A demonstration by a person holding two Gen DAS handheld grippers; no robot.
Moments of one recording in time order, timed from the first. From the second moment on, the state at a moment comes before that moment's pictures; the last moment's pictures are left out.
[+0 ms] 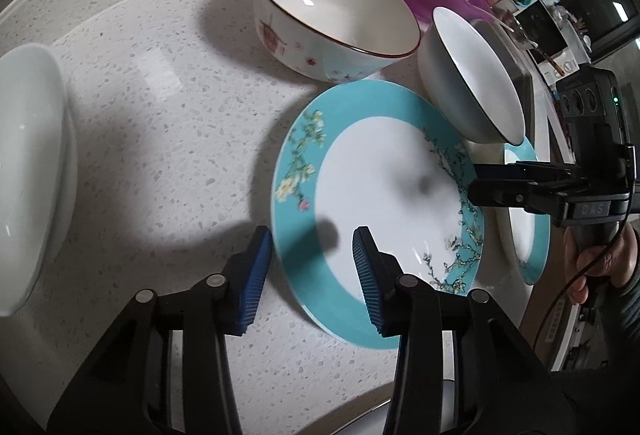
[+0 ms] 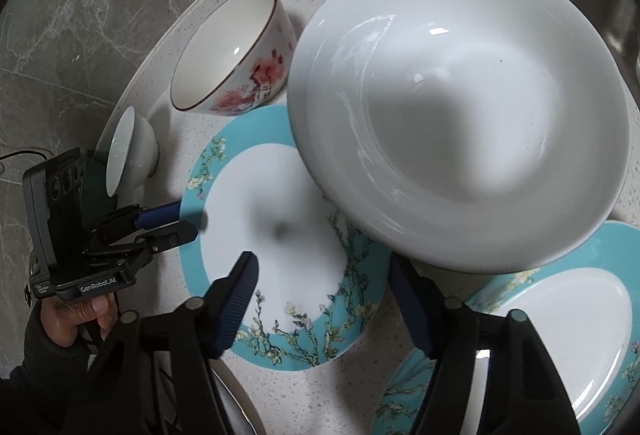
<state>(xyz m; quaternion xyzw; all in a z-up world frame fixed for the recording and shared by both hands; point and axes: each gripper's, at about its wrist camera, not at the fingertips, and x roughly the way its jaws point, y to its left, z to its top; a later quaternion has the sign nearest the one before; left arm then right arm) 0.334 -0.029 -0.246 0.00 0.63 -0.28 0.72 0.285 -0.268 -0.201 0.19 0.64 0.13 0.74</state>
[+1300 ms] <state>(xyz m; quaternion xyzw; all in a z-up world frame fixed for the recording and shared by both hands) 0.322 -0.033 -0.236 0.05 0.64 -0.24 0.73 0.286 -0.258 -0.191 0.11 0.66 0.07 0.74</state>
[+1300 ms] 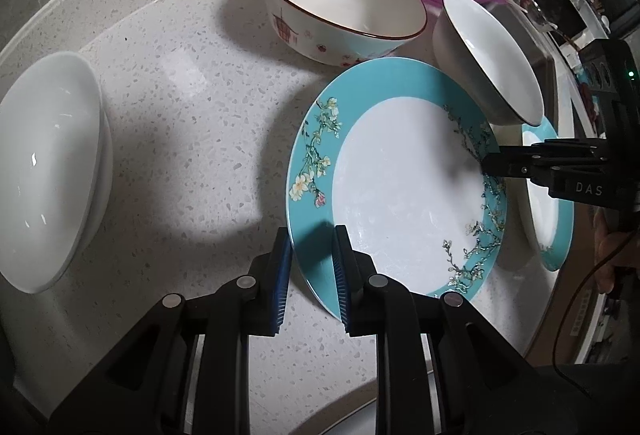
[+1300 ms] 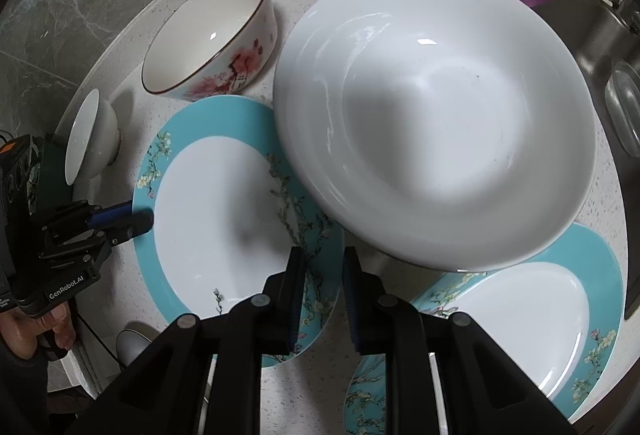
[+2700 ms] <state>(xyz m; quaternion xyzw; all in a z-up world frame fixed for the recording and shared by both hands) 0.321 -0.005 -0.240 0.02 0.66 -0.22 0.71 0.285 -0.260 -0.193 0.17 0.68 0.08 0.71</state>
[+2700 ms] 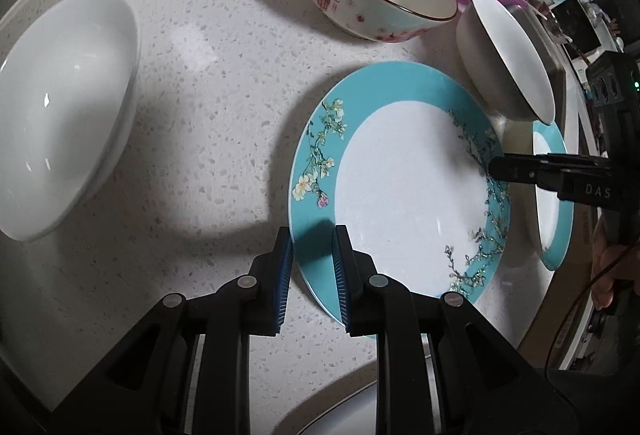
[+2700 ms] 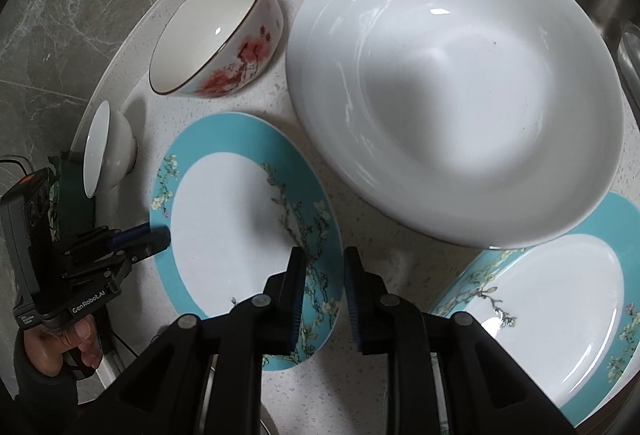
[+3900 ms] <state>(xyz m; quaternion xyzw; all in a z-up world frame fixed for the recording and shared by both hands) 0.310 -0.018 -0.227 0.05 0.65 -0.22 0.72 0.279 -0.231 -0.194 0.12 0.68 0.06 0.73</state>
